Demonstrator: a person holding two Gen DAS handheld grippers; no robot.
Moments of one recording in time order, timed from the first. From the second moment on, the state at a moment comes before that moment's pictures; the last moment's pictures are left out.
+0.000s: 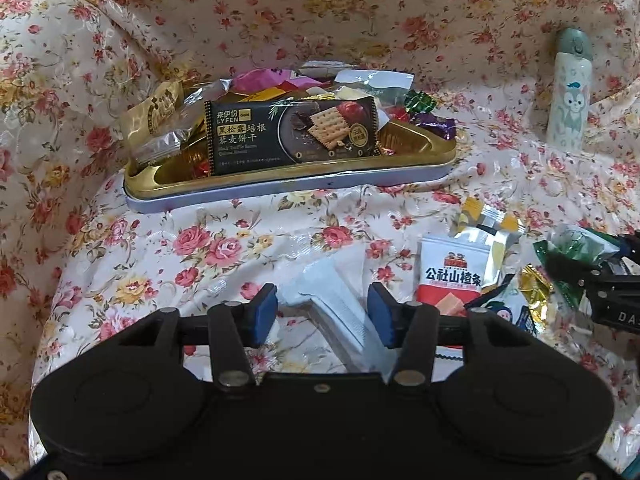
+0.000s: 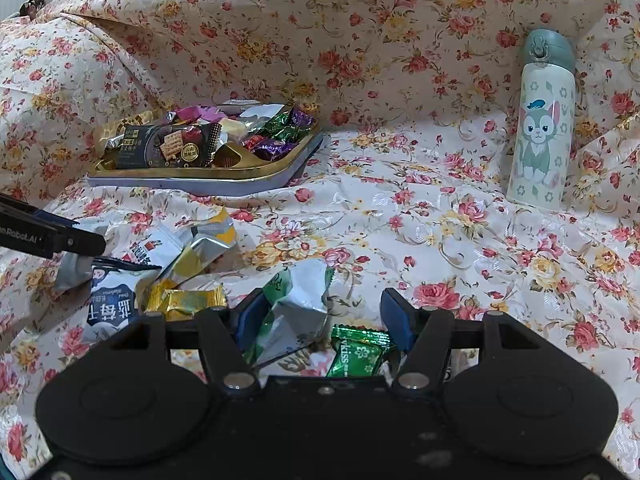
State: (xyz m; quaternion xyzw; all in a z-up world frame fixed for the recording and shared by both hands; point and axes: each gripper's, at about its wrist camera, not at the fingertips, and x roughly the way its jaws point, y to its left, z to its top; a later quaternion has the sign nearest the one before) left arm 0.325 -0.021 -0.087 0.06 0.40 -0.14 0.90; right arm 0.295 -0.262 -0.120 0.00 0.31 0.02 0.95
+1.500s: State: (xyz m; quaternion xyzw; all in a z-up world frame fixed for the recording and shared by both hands) left arm 0.329 -0.011 -0.064 0.02 0.43 -0.11 0.90; right arm 0.246 -0.274 -0.047 0.04 0.32 0.03 0.95
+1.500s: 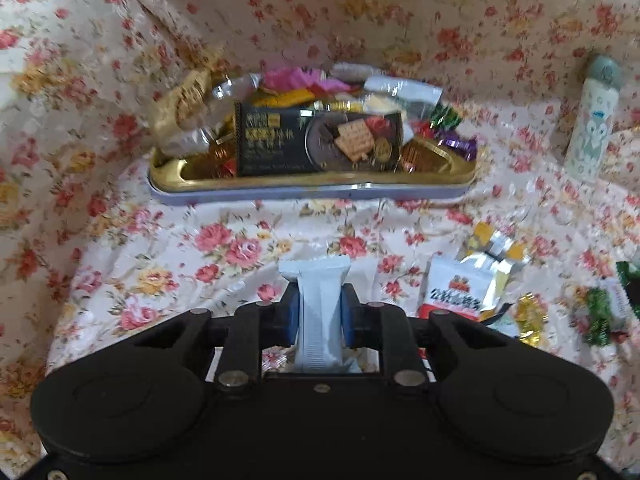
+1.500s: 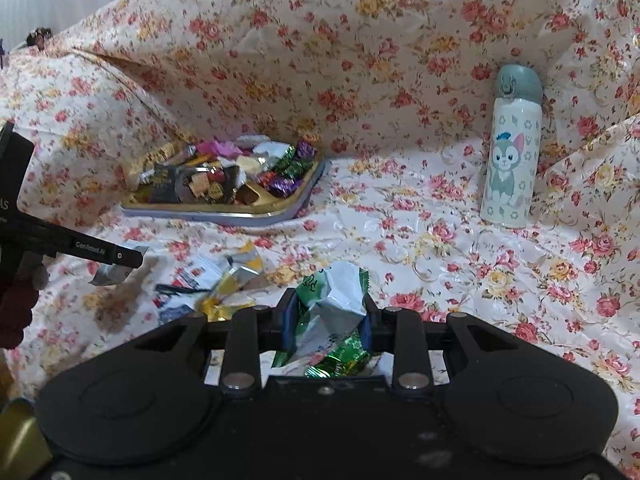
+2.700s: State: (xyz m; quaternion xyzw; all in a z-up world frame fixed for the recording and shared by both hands) left arm 0.090 -0.037 0.013 0.02 0.42 -0.21 0.88; right arm 0.044 -0.207 0.008 0.08 0.32 0.08 0.94
